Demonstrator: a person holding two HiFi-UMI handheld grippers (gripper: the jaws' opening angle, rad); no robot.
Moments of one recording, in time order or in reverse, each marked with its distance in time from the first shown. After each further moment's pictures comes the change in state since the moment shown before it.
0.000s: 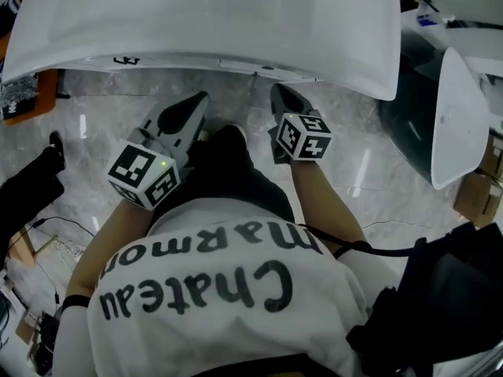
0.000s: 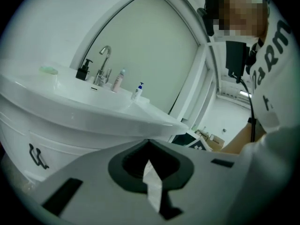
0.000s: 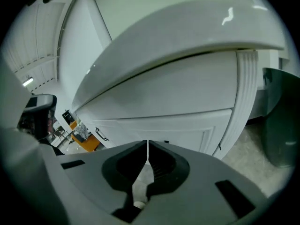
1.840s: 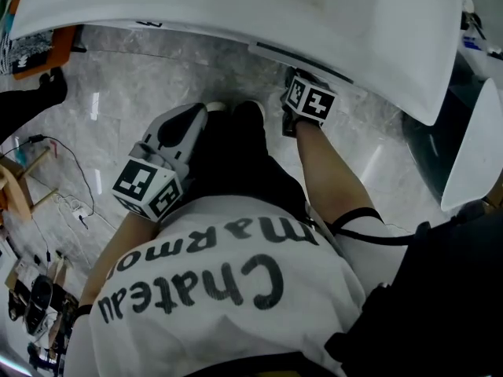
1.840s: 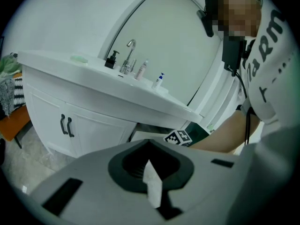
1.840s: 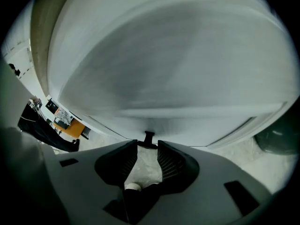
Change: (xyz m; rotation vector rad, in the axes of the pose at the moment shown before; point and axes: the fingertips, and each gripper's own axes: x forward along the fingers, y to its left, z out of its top) left arm -0.056 0.031 -0.069 -0.155 0.108 0.210; right arm 0.095 -0.034 -0.085 0.067 0.325 -0.165
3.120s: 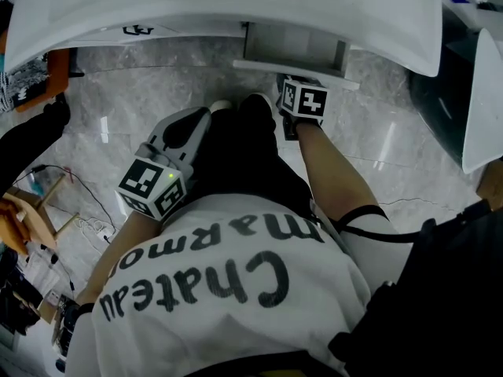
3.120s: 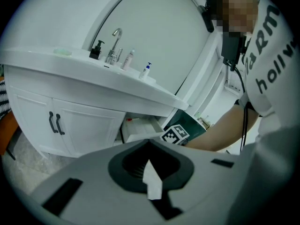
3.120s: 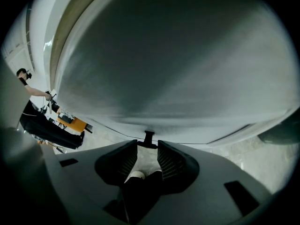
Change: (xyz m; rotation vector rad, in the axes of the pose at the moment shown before) left arm -0.009 -0.020 -0.028 0.096 0.117 -0.141; right arm -0.026 0.011 -0.064 0.016 0.061 0.019
